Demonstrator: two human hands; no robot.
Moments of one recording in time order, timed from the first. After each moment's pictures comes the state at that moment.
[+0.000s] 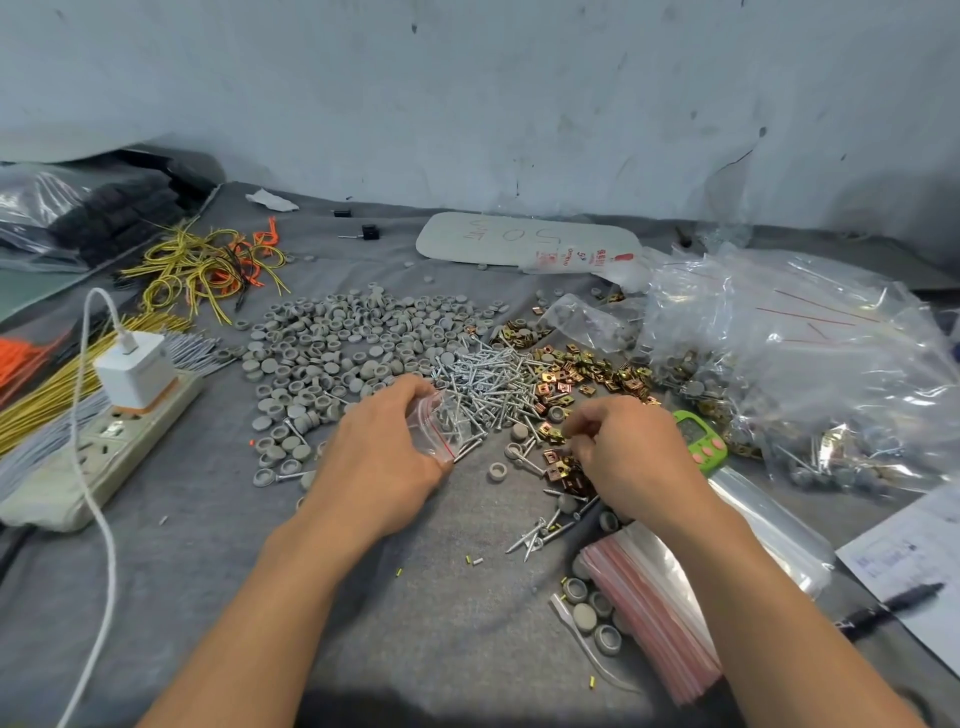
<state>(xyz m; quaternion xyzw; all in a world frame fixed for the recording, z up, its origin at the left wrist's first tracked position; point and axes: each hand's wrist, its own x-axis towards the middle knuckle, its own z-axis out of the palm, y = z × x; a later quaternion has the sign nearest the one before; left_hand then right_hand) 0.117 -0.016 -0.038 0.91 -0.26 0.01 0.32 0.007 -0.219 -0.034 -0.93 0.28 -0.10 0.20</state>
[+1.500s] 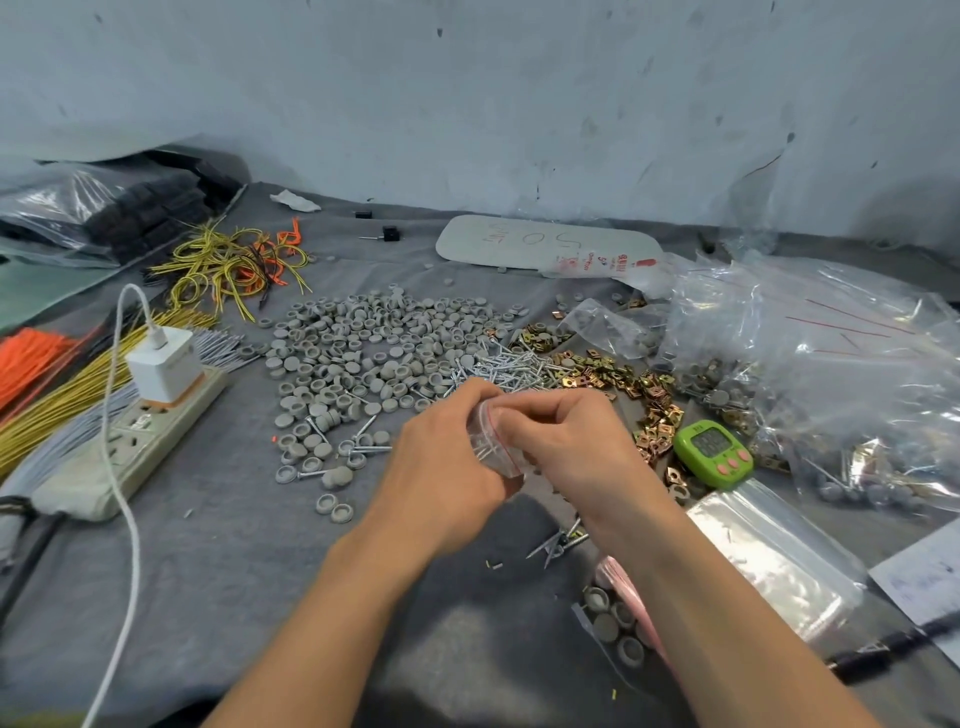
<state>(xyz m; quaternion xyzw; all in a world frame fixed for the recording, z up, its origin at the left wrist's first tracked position) 0.093 -0.032 -0.031 0.86 -0.32 -0.01 0.40 0.027 -0.156 -0.016 -0.72 0.14 -0.15 0.66</state>
